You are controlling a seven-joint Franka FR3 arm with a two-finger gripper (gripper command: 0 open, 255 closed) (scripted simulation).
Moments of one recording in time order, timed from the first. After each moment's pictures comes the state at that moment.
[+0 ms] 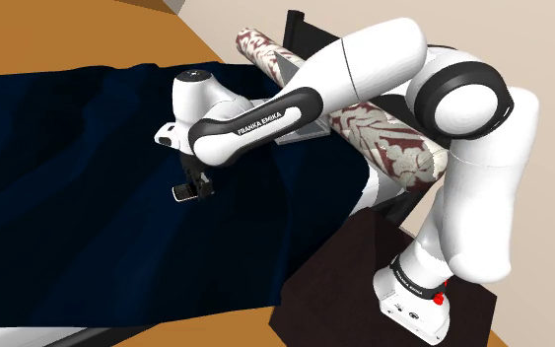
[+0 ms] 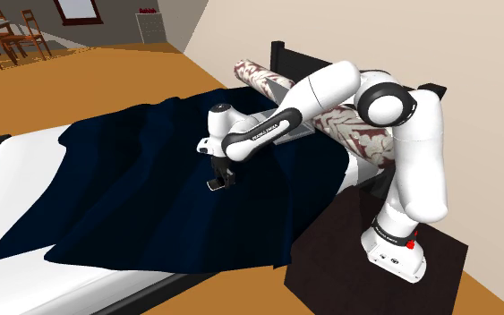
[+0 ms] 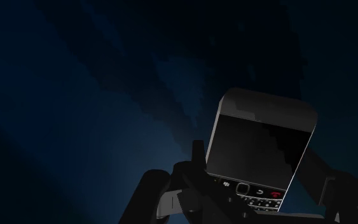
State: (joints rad) arm 0.40 0.40 0.12 -1.80 -0.08 2.26 -0.88
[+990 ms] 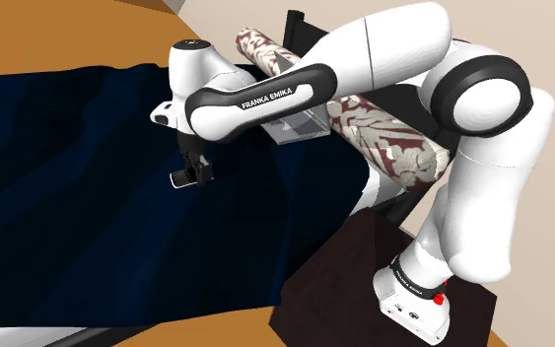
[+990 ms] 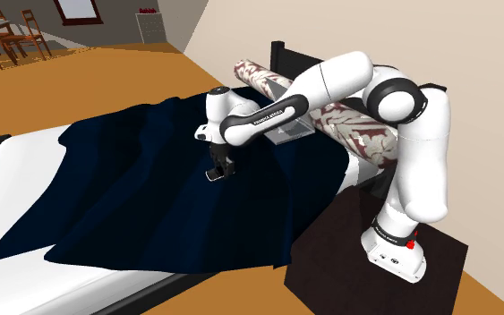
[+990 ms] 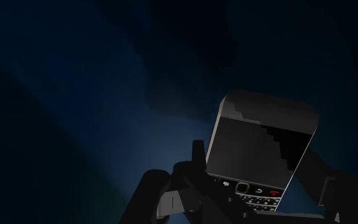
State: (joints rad) arm 0.40 0.34 0.13 -1.74 -0.07 2.14 -0.89
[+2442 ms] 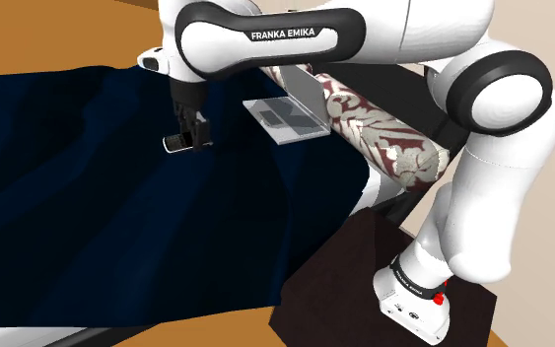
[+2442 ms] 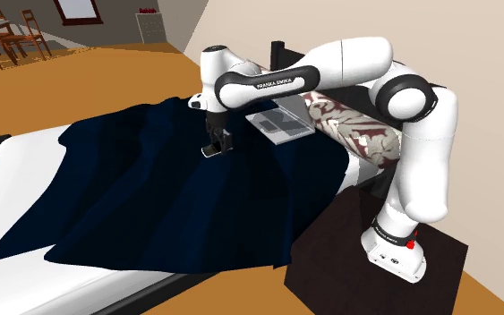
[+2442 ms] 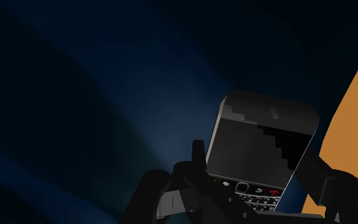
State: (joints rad) arm 0.40 0.28 0.13 -1.52 -0.05 1.86 -0.90
